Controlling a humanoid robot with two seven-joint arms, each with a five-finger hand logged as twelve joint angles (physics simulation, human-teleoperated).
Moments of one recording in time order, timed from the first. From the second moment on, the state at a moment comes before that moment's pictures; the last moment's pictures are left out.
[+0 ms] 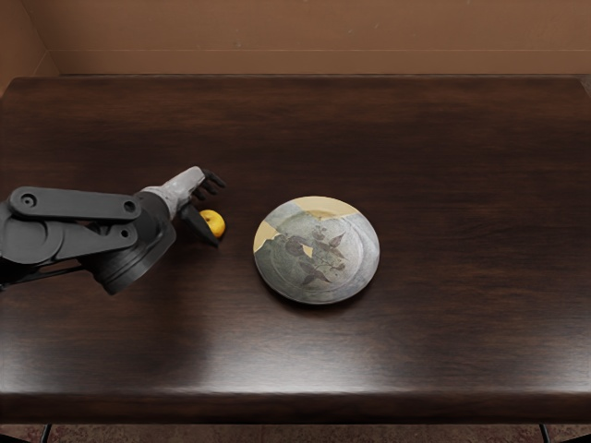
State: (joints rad) left arm -1.36 0.42 0.37 -1.44 0.47 0.61 0.41; right arm -0.07 0.00 -0.03 0.23 -0.04 -0.08 0.07
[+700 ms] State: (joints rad) left arm -1.36 0.40 0.40 -1.44 0.48 0.61 0.43; right arm -0.07 0.00 -0.03 0.23 -0.04 -0.08 0.07
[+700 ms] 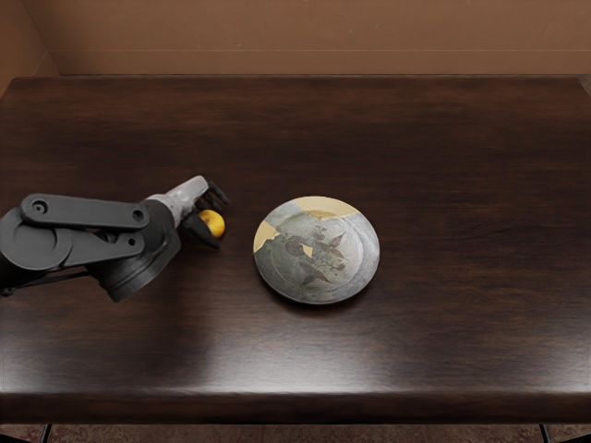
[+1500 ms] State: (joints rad) left arm -1.35 0.39 0.41 -1.44 0.49 0.61 0.44; right arm -0.07 0.00 -0.03 0.23 -0.04 -0.08 0.07
